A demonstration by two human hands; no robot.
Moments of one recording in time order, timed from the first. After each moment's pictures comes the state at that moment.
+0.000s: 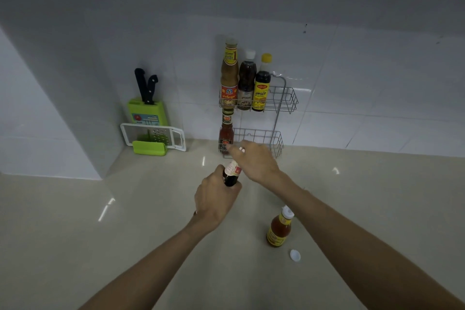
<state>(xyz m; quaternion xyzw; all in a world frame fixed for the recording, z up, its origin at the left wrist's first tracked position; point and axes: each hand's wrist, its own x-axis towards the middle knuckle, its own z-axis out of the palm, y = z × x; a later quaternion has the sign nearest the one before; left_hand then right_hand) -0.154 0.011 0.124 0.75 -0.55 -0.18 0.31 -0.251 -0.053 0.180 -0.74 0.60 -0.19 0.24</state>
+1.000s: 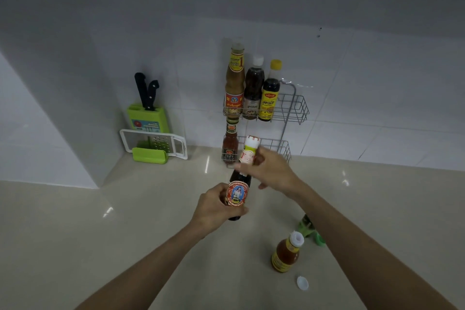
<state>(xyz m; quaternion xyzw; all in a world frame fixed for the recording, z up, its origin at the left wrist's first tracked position) -0.125 -0.028 0.085 0.64 -0.51 -0.45 0.37 -0.280 -0.090 0.174 -0.68 0.54 -0.26 0.42</state>
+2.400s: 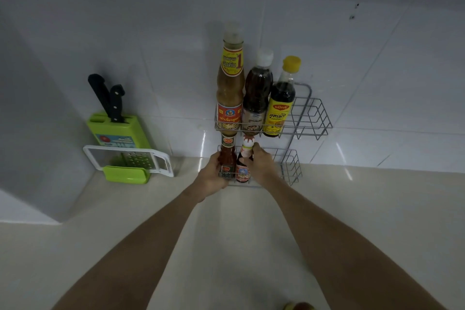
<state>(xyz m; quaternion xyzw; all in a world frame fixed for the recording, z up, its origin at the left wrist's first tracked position) -0.092 -0.236 0.055 0.63 -0.50 -0.53 0.27 -0.244 -0.289 0.049 -0.67 0.65 -0.22 0.28</state>
